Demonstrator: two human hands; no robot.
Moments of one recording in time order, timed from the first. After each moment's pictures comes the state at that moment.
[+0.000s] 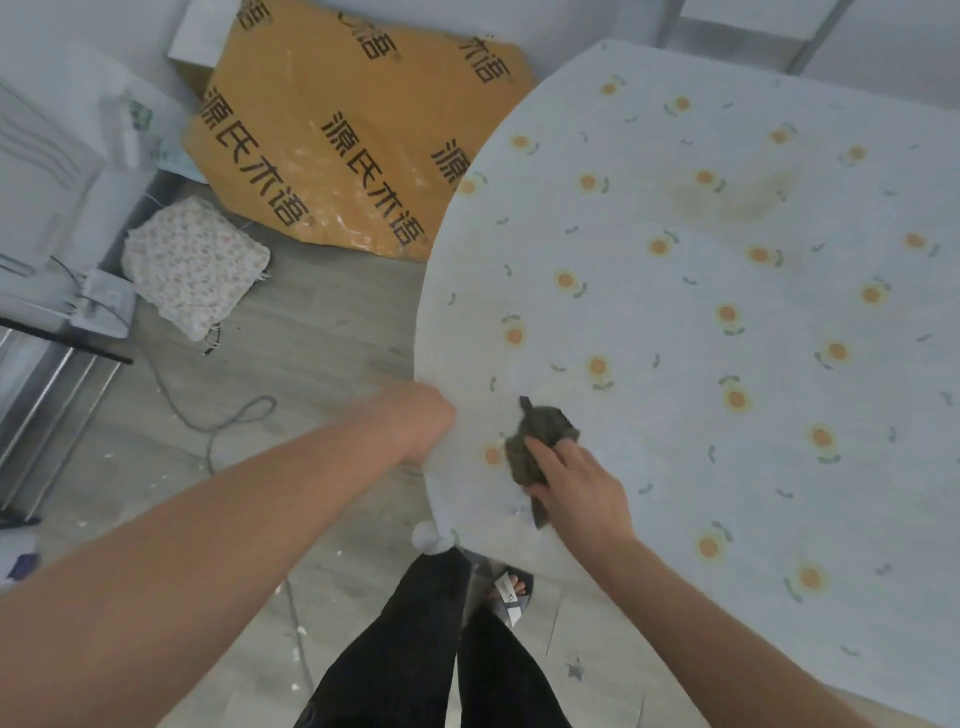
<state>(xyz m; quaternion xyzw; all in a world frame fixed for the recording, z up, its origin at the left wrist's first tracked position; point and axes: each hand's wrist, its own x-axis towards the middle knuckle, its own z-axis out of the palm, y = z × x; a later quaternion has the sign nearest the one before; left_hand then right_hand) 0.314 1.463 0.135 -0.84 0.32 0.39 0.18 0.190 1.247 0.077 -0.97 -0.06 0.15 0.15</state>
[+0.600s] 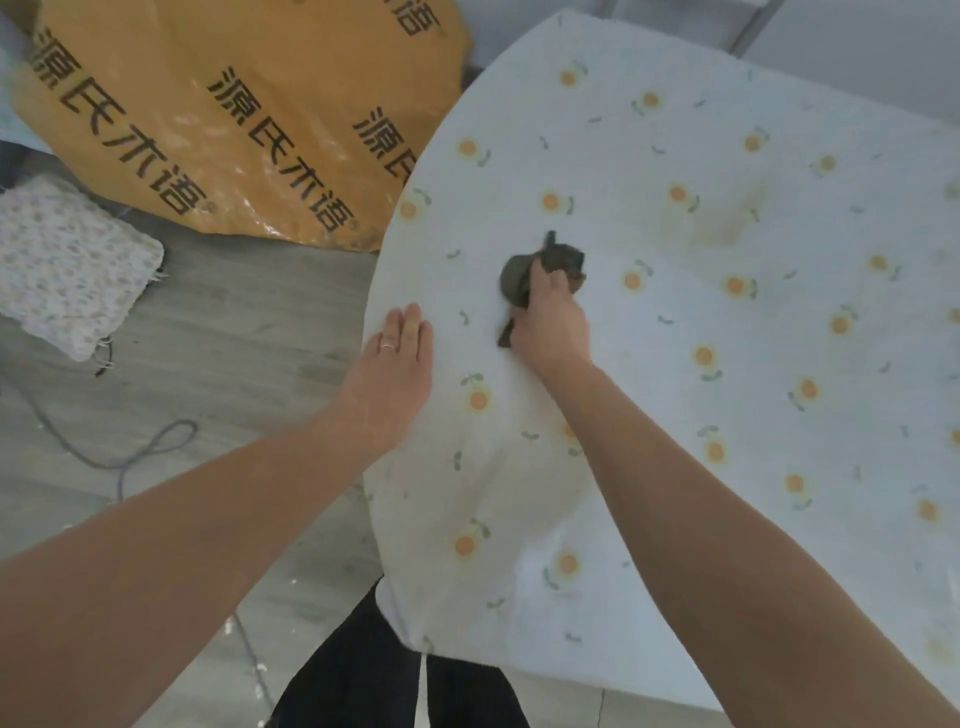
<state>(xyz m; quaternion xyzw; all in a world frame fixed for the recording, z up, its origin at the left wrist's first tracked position) 0.442 1.438 0.083 -0.90 0.27 0.28 0.19 0.468 1.239 0.083 -0.95 0.15 0.17 0.21</state>
